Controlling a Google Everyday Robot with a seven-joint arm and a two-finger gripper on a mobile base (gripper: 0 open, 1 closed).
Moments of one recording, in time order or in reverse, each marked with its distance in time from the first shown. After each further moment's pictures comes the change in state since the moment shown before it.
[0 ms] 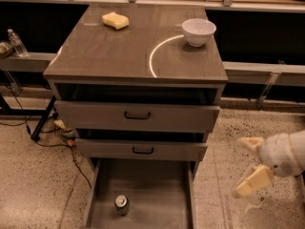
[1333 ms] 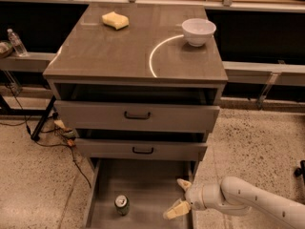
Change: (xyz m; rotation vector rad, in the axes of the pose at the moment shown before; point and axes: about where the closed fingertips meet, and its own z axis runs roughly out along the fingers) arm 0.130 -0.051 0.351 -0.088 -0.237 0.109
